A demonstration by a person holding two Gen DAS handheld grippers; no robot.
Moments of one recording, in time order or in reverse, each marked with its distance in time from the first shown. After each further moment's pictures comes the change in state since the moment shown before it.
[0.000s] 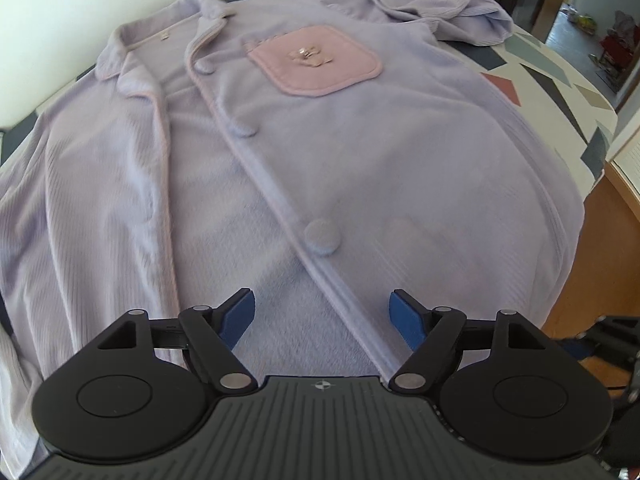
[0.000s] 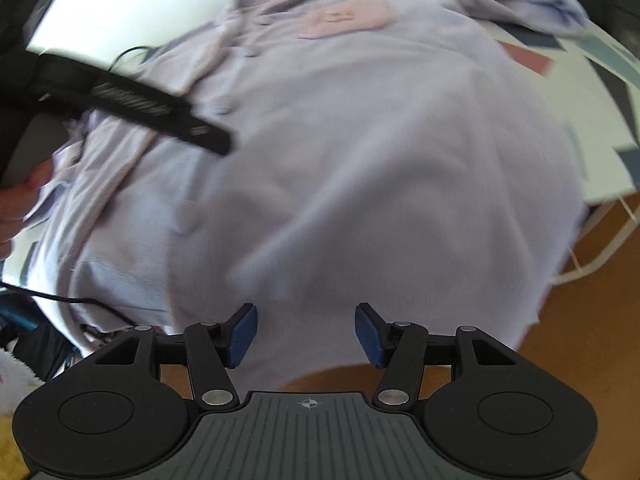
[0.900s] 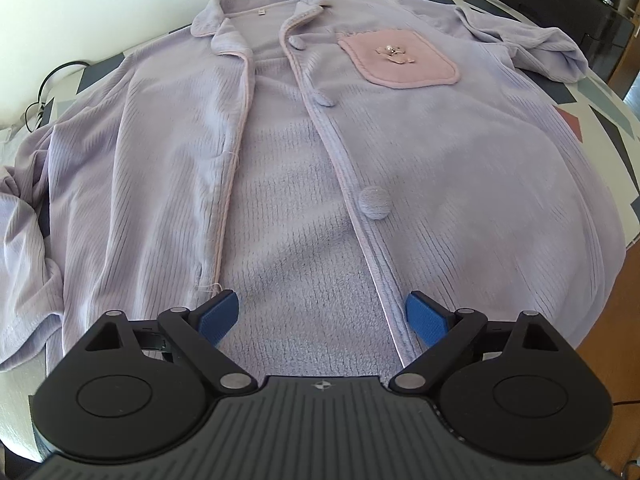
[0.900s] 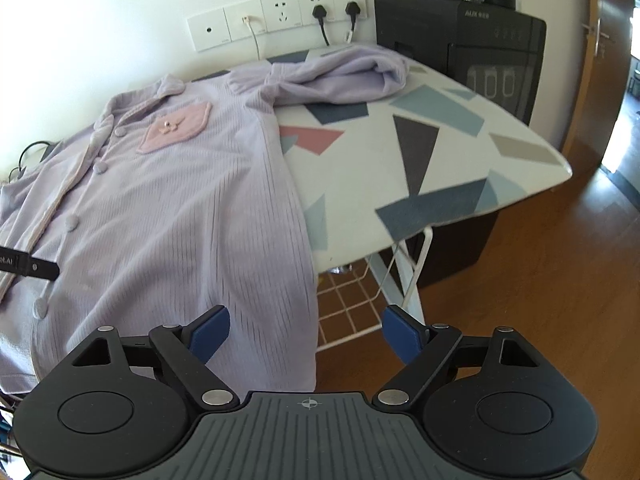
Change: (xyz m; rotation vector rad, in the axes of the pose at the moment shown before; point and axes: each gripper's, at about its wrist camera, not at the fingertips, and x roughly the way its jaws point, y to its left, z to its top) left arm -0.011 0.000 -0.024 -0.232 -0.037 0.147; right arm -0.072 -0.104 0.004 0.077 -0.268 -0.236
